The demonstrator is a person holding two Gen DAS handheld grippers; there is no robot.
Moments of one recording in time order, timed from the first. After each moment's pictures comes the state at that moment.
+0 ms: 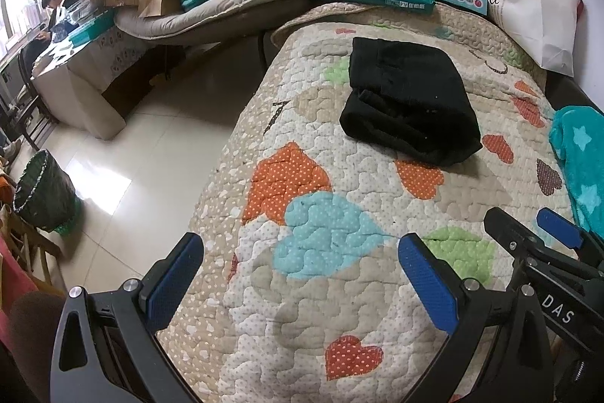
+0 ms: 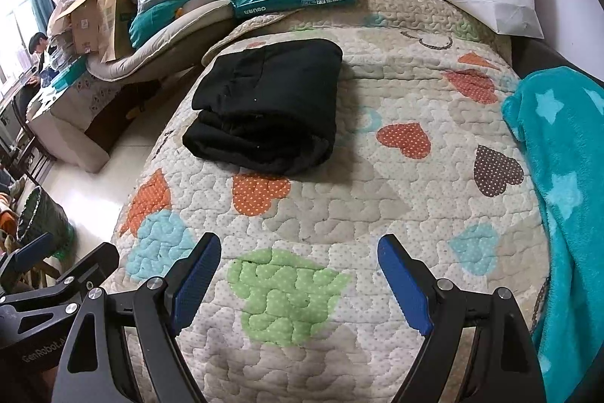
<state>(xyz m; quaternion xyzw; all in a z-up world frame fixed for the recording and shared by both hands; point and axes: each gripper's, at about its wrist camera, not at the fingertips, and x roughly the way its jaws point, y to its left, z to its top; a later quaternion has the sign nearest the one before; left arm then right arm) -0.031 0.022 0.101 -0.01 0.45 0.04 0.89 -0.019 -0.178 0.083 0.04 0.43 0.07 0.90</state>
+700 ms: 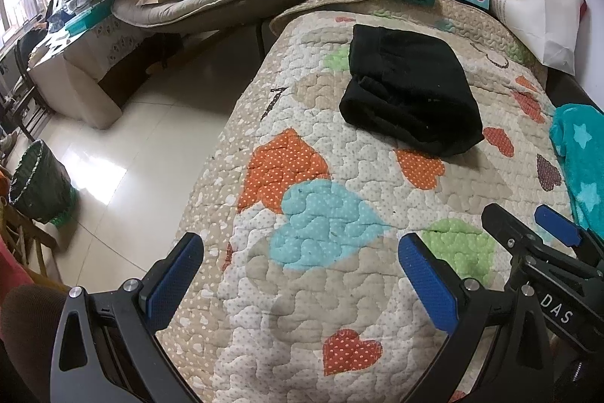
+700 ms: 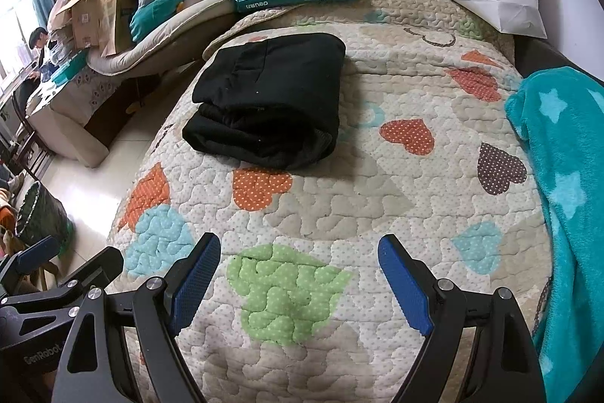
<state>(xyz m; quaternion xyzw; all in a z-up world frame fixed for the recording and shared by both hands) -0.029 0.023 0.093 -0.02 0.47 0.04 0.88 -0.017 -0.175 0.079 0.03 0.43 0.07 0.90</state>
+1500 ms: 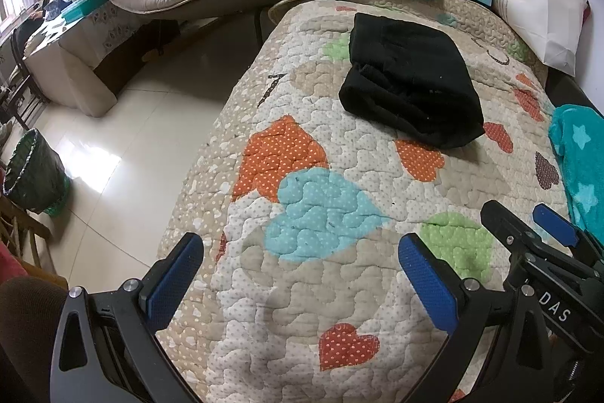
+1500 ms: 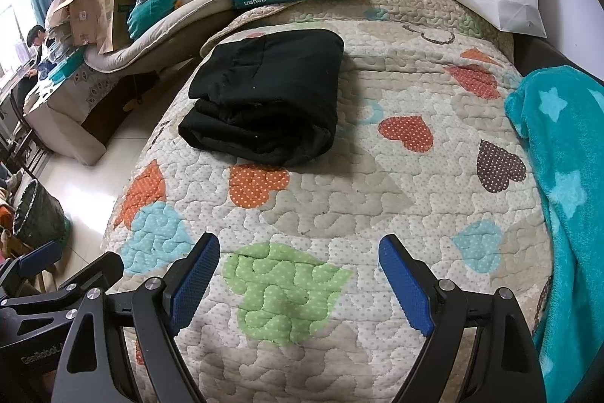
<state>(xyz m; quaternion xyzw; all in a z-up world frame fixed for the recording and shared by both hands) -0.028 0.026 0.088 -0.03 0.49 0.03 0.87 -0.016 -0.176 0.076 0.03 0.44 0.07 0.90</state>
